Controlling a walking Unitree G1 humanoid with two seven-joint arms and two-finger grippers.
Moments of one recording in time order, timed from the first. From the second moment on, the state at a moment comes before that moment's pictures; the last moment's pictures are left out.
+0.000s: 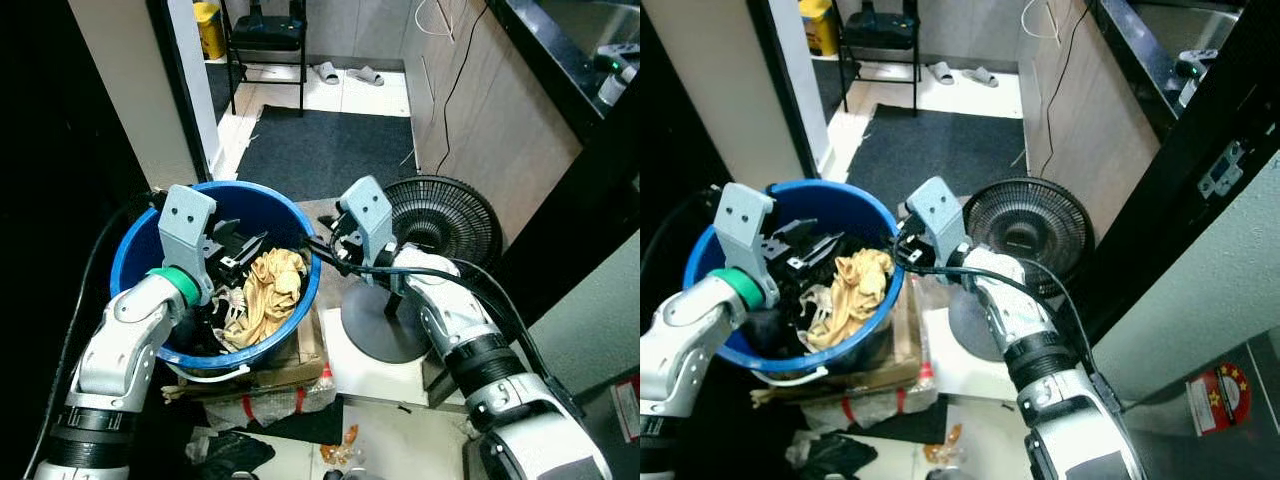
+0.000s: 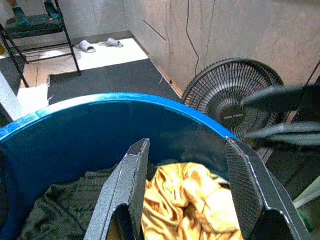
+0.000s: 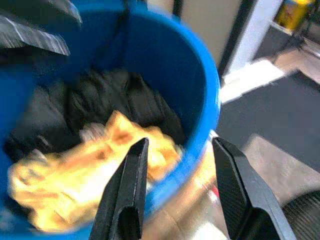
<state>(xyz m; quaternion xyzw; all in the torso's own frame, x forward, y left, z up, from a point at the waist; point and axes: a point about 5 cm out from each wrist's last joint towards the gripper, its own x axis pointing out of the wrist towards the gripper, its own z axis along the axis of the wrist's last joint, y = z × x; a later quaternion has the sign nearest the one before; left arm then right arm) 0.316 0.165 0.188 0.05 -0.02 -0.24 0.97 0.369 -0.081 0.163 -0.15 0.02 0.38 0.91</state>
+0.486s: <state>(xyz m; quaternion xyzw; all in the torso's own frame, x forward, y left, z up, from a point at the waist) 0.342 0.136 0.199 0.08 -0.04 -0.28 0.96 0.390 -0.101 0.192 -0.14 -0.03 0.27 0.95</state>
